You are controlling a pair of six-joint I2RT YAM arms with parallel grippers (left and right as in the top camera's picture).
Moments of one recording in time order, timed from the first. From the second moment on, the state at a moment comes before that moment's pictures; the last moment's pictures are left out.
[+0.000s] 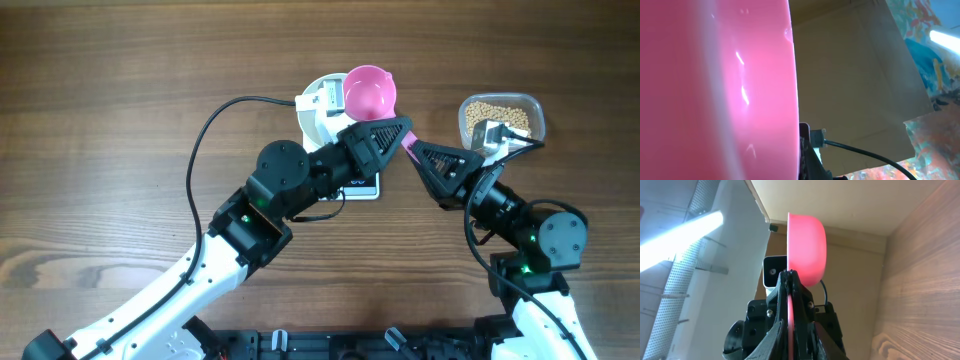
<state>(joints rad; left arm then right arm) -0.76 1.26 0.89 0.40 0.26 -1.20 0.11 0.85 0.37 0.85 -0.82 1.72</state>
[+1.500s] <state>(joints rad) -0.77 1.28 0.89 0.40 0.23 -1.21 0.11 0.87 0.37 0.87 -0.82 1.77</state>
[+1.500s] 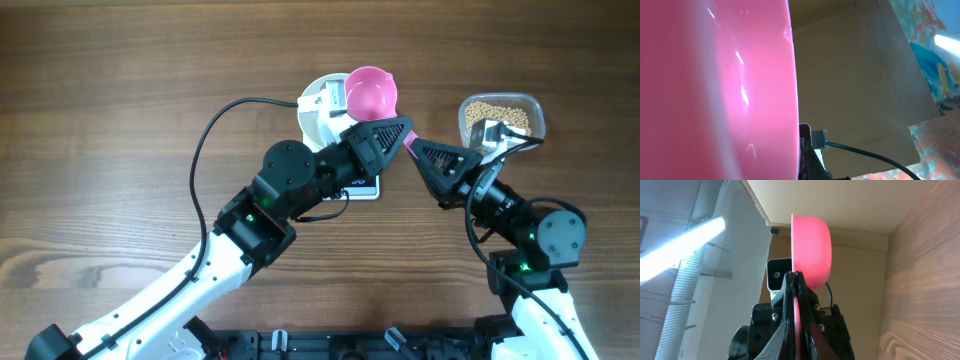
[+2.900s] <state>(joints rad) -0.78 1.09 0.91 -0.62 -0.16 -0.75 -0.25 0.90 1.04 -0.80 -0.69 0.71</state>
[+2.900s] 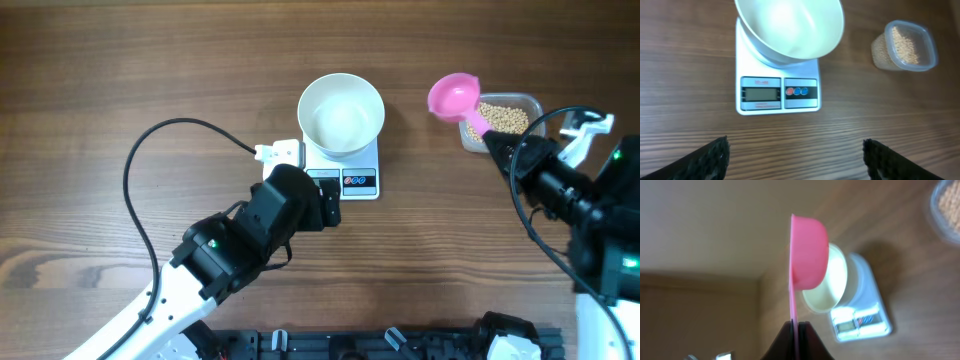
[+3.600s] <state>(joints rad) -0.78 1.14 0.91 -0.65 -0.10 -0.73 -0.25 1.27 1.51 -1.29 -0.37 0.18</state>
